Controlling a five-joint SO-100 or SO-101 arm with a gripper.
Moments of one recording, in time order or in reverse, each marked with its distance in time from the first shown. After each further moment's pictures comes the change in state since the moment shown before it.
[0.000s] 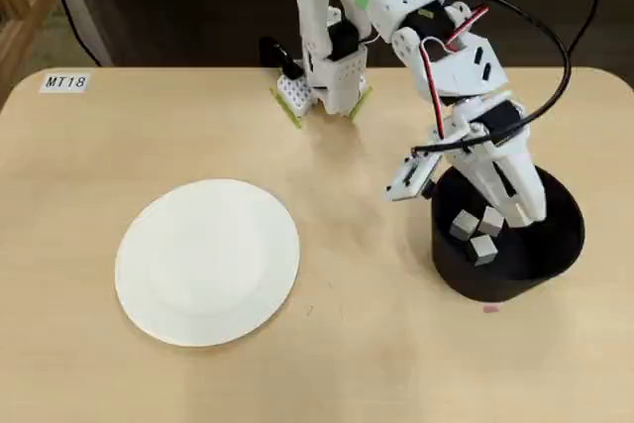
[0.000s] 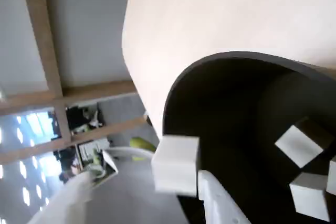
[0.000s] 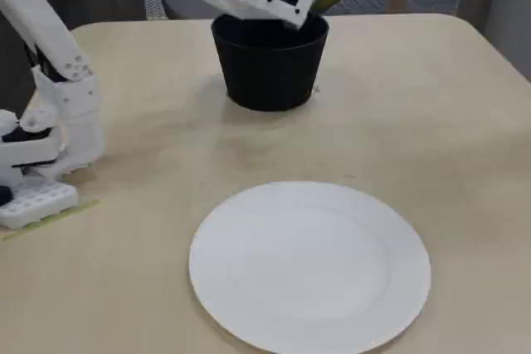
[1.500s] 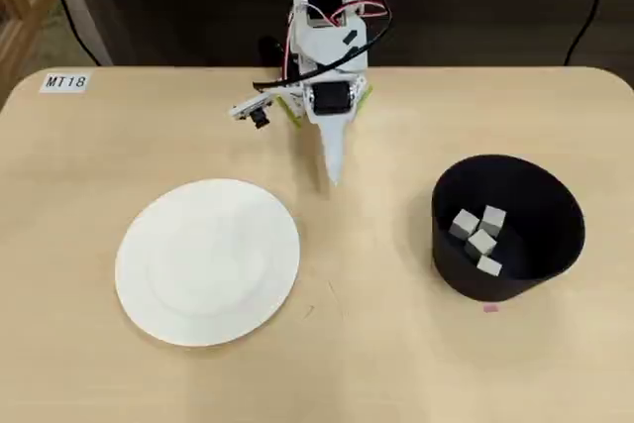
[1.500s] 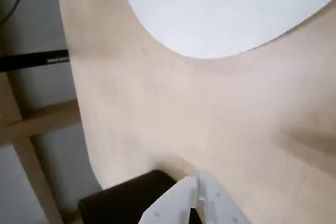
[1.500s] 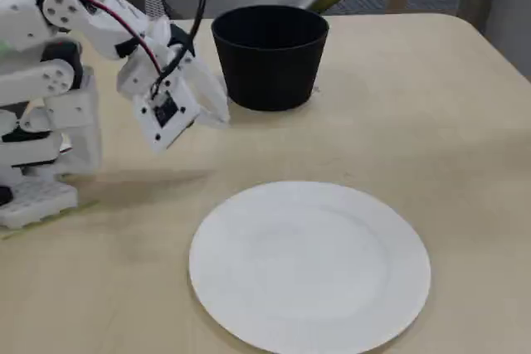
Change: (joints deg) arm 30.1 74.4 45.3 39.4 2.0
